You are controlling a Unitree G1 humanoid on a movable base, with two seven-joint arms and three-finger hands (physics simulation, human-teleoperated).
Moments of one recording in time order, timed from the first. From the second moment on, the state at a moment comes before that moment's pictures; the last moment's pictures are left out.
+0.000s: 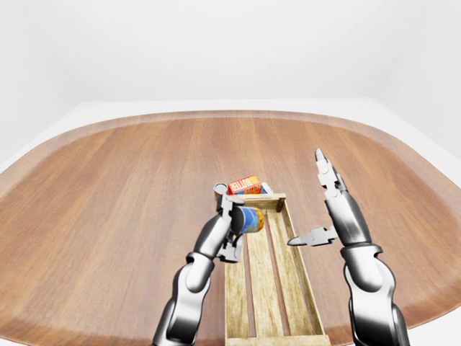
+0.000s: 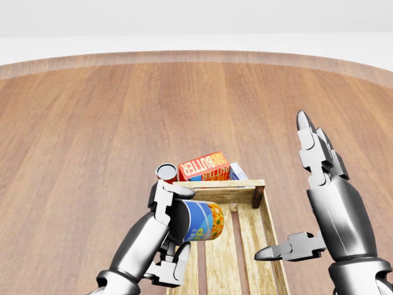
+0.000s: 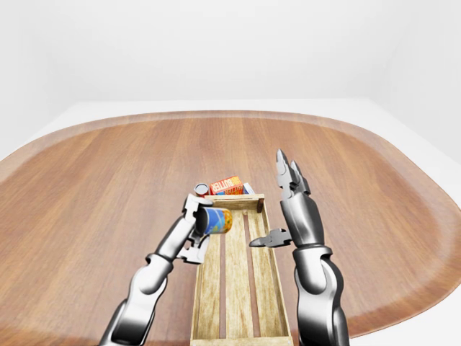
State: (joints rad) left arm 0.05 -0.02 -0.28 -0.16 0.58 0.09 -0.20; right arm 0.09 -0.05 -0.08 -0.54 -0.67 0.09 0.23
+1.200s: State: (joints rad) left arm 0.02 -0.03 -0.34 -0.10 0.75 0.09 -0.24; right arm 0.09 -0.05 -0.08 -0.54 -0.67 0.09 0.23
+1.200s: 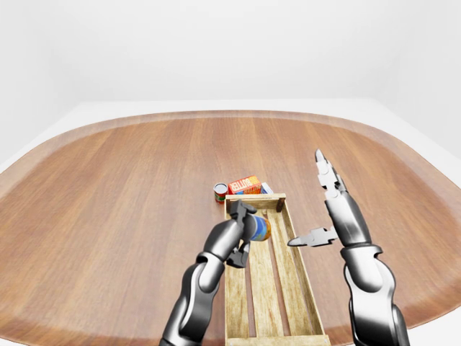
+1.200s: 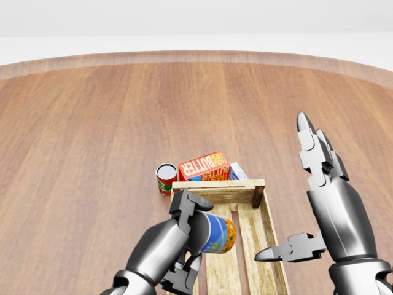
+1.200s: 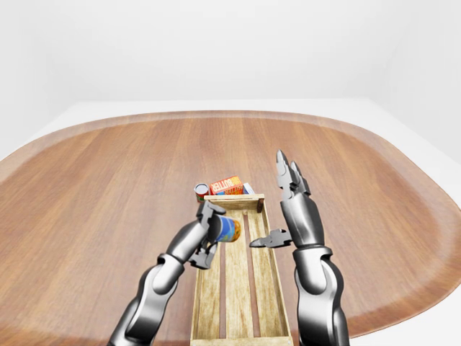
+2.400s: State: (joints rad) left arm -0.09 -0.06 -0.32 0.03 1.03 0.07 -0.40; right arm 0.09 -0.05 -0.09 -0.55 -0.67 0.09 0.24
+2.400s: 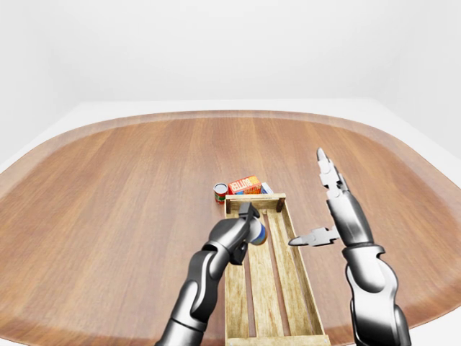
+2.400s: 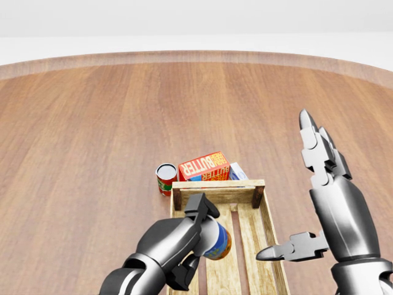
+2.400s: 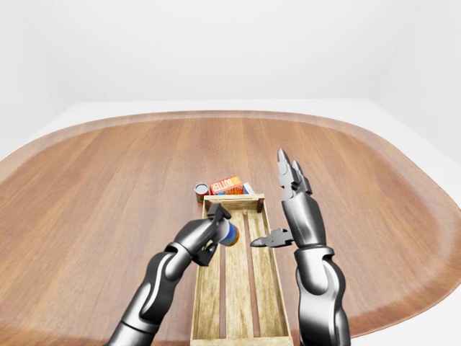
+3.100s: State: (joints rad) left arm -0.11 -0.06 -0.31 0.13 1.09 0.02 -0.39; right arm 0.09 -0.05 -0.10 -0.56 -0.66 0.09 0.24
